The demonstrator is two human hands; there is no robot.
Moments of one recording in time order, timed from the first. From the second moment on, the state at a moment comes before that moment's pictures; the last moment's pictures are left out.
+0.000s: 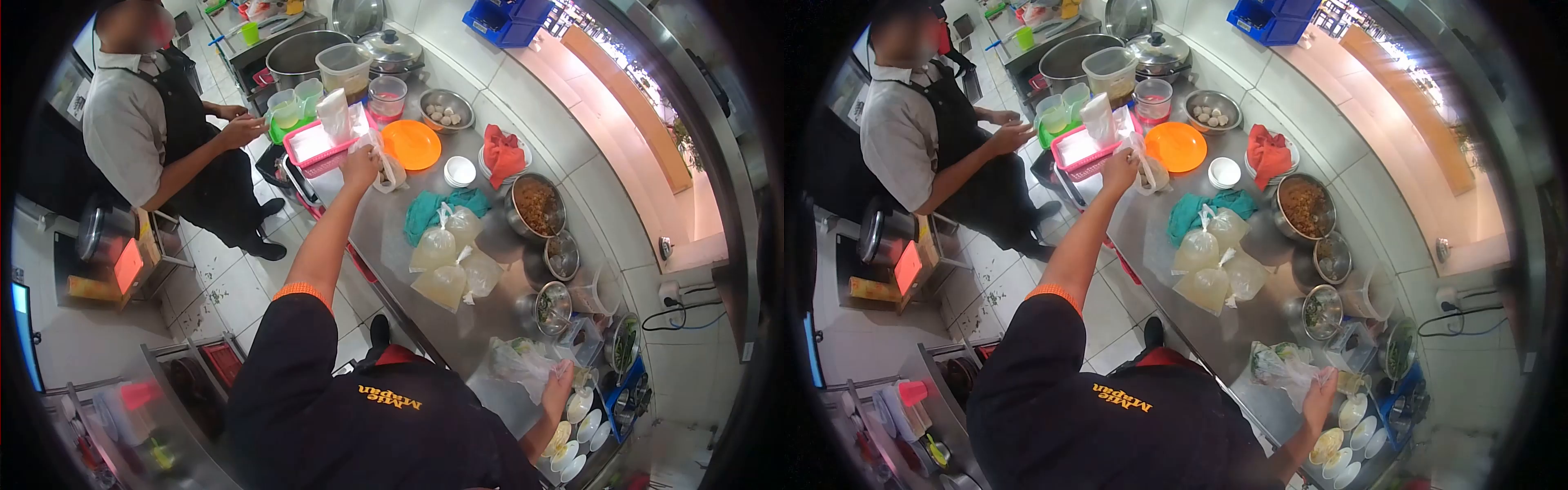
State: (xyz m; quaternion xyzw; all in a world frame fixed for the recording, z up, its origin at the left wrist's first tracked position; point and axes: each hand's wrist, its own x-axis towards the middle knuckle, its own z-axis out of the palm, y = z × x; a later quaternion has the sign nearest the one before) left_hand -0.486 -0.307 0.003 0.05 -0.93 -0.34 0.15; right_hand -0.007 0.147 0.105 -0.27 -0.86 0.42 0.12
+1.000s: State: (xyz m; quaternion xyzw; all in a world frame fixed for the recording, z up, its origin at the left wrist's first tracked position) left_hand 0.283 -0.411 -0.204 0.44 -0.72 -0.32 -0.43; right_hand -0.119 0.114 0.108 0.02 -0.74 0.67 -0.07
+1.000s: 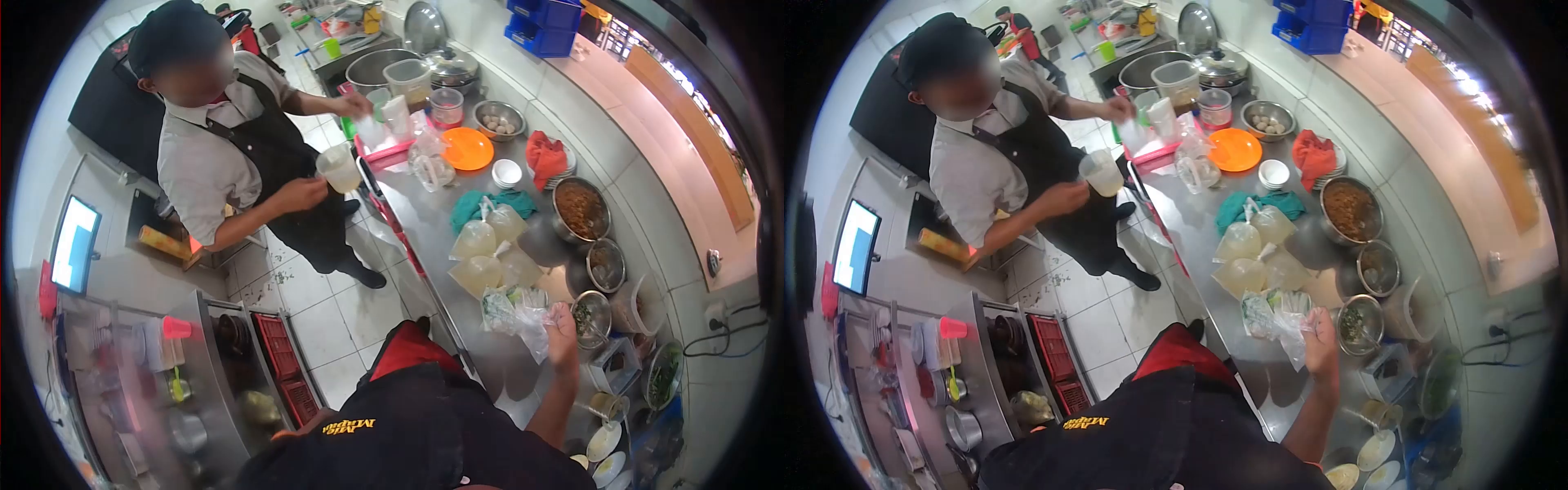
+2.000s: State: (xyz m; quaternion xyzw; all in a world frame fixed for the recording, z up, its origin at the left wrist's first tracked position) left_hand 0.061 -0.605 -0.266 0.48 -0.65 -0.50 -0.32; right_hand 0.007 0.002 0.080 -0.36 -0.78 0.45 0.23
